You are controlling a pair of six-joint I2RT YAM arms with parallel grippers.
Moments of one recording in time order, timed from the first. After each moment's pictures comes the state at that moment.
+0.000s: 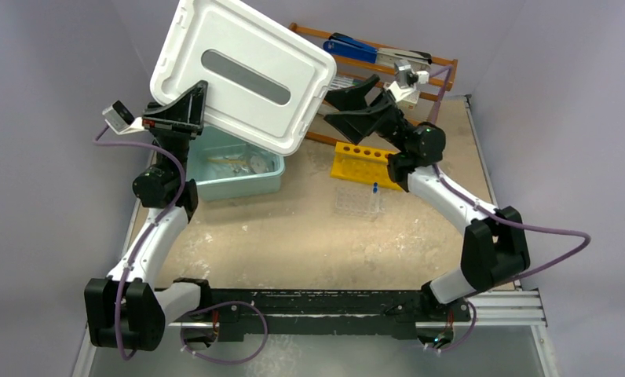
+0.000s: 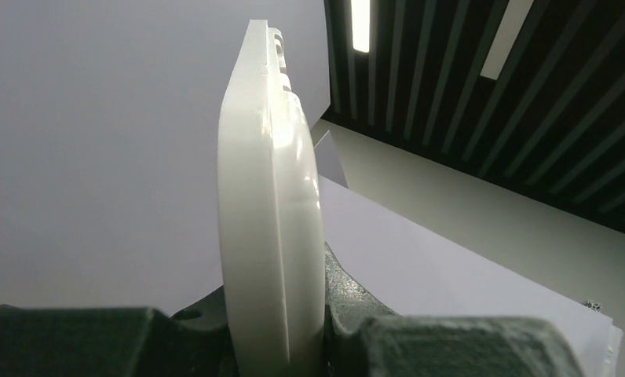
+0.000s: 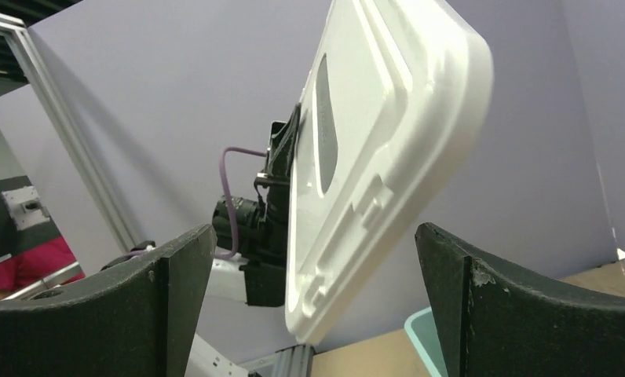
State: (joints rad) left arm -0.07 1.12 0.79 1.34 0.20 -1.34; right arm 0.40 1.49 1.07 1.31 -0.69 1.15
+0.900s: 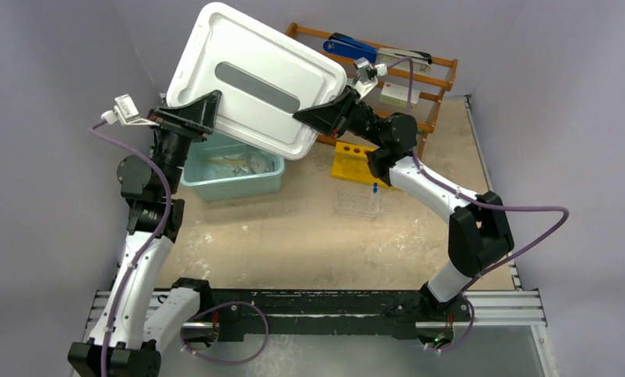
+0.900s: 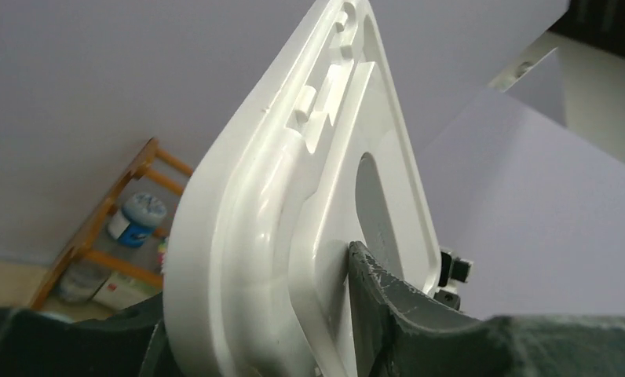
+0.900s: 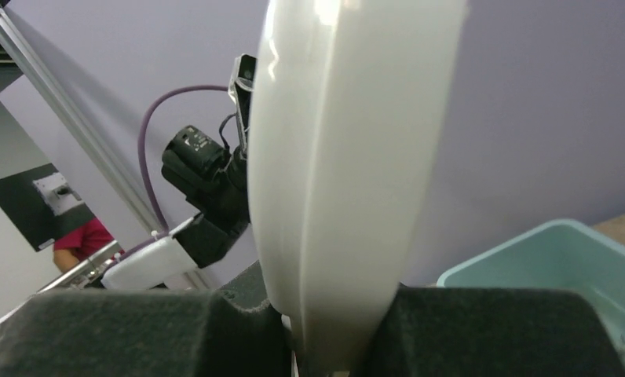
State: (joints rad) left arm -0.09 0.87 0.90 0.51 0.16 -0.95; right arm 0.53 1.63 1.24 1.13 -0.70 1.09
